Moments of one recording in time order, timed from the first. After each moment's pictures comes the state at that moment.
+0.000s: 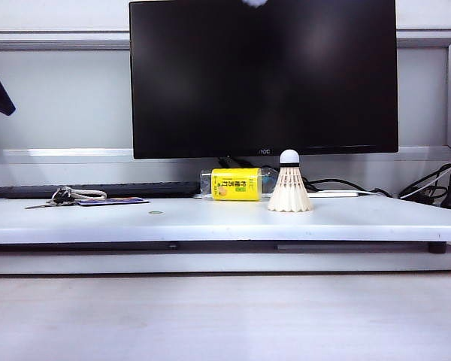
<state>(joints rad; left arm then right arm) -0.18 0.84 0.70 -0.57 0.38 0.04 0.42 2.08 2.66 -0.92 -0.40 0.02</state>
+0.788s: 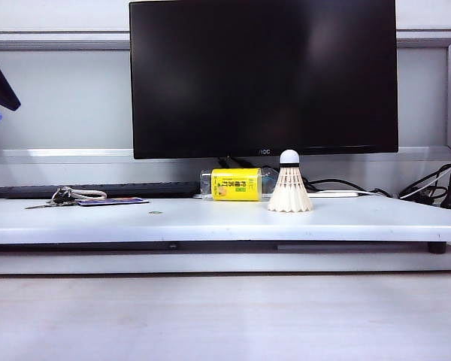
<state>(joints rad) -0.18 0.84 0.70 -0.57 0.43 0.03 0.34 1.75 2.66 -1.05 -0.40 -0.05</state>
